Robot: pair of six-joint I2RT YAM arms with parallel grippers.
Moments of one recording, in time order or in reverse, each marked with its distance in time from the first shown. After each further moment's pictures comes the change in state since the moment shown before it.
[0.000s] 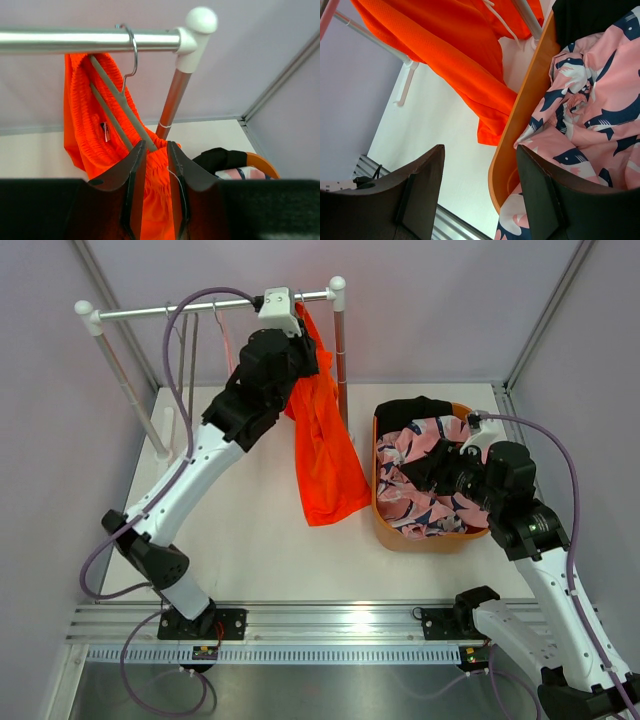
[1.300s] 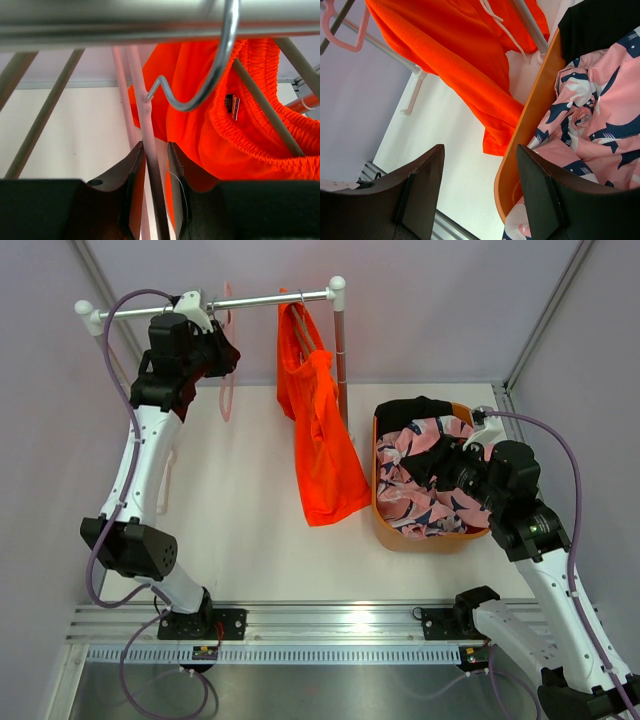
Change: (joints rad) left arm 0.549 0.031 -0.047 -0.189 0.560 0.016; right arm 0.000 -0.005 0.004 0.049 -0.002 0.013
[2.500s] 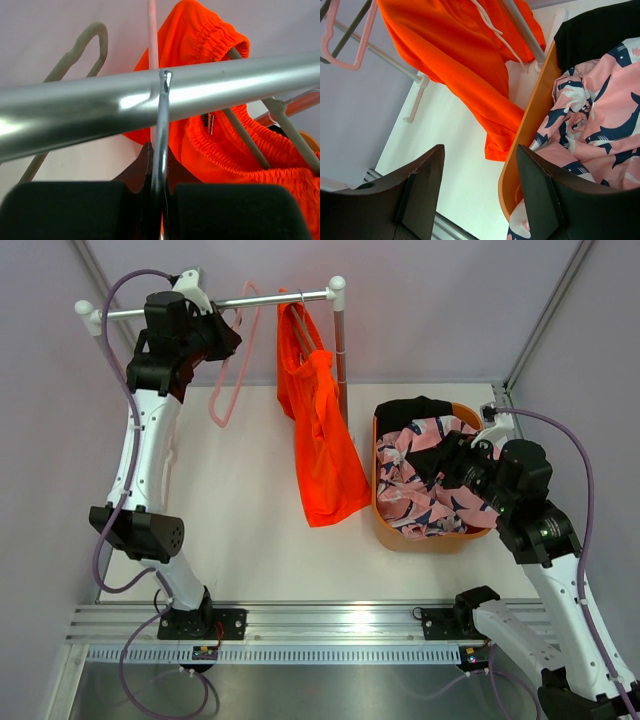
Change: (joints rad) left arm 0.000 0.113 0.275 -0.147 0.061 -0.027; right arm 0.000 -0.007 0.076 -0.057 0.034 0.006
